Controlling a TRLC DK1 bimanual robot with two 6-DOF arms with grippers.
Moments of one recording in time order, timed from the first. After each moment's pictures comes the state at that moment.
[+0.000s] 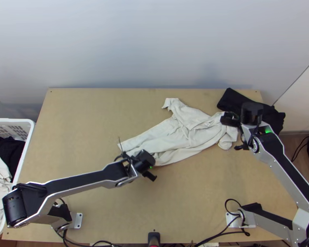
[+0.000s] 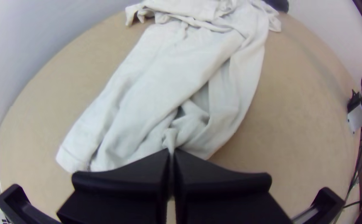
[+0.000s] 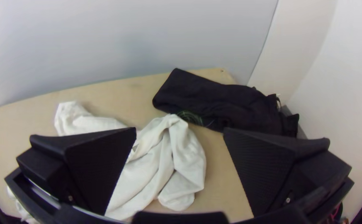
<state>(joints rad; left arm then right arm) -1.00 1.60 0.98 -0.31 -0.34 -0.29 0.23 1.22 0.98 -0.40 0.43 0.25</state>
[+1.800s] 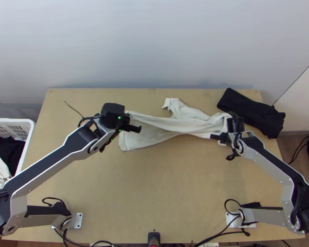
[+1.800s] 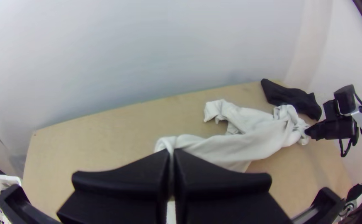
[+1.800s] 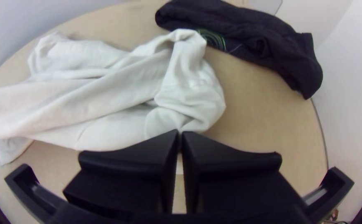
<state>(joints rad) -0.66 1.45 1.30 -0.43 -0.35 -0.24 0.20 1.41 0.81 -0.33 0.28 0.30</state>
